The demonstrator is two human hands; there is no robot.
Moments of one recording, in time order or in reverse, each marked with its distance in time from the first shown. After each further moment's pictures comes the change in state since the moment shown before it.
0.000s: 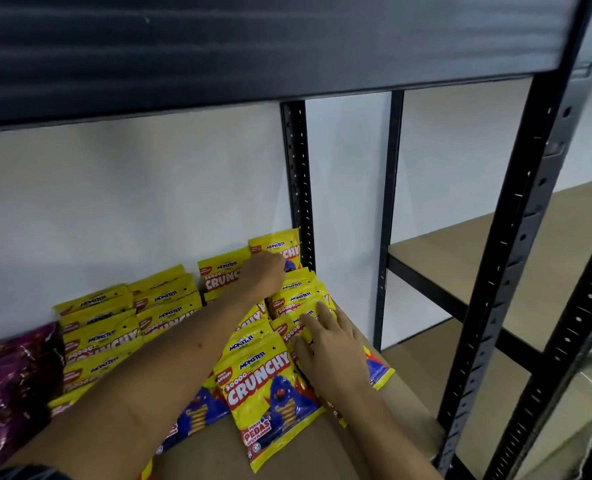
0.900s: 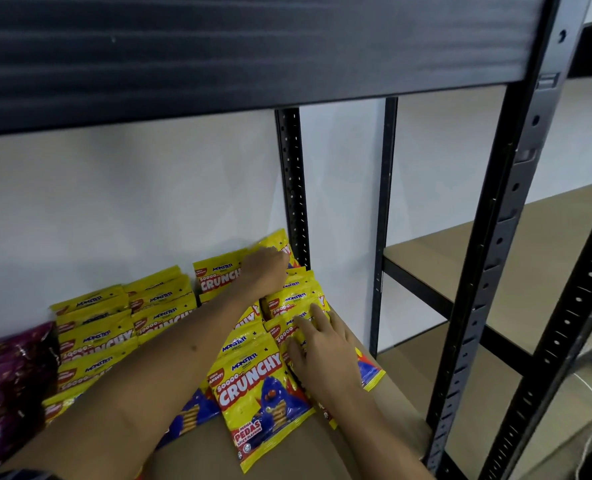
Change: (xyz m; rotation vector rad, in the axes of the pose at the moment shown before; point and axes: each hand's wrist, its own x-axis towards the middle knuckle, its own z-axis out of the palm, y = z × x) left_hand 0.006 0.019 -0.019 0.058 0.054 0.038; right_hand 0.003 0.010 0.000 -0.003 0.051 -0.025
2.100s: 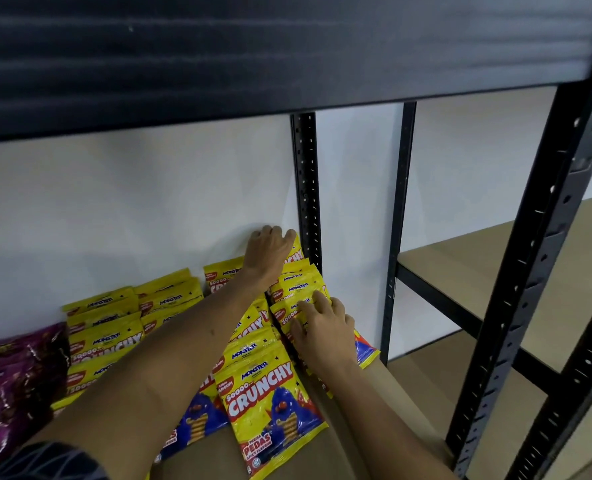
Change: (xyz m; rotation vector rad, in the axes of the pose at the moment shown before) left_hand -0.001 -0.022 -0.016 0.214 0.236 -0.021; right_hand 0.044 -0.011 0.016 -0.027 -0.006 -0.003
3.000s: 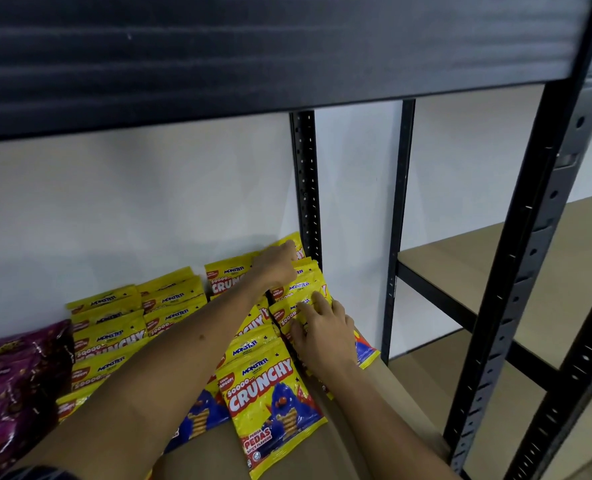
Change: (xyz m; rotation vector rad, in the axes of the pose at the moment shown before) left_hand -0.001 0.014 -0.003 -0.572 -0.420 -0.230; right_hand -0.006 0.001 -0.003 0.008 0.009 -0.019
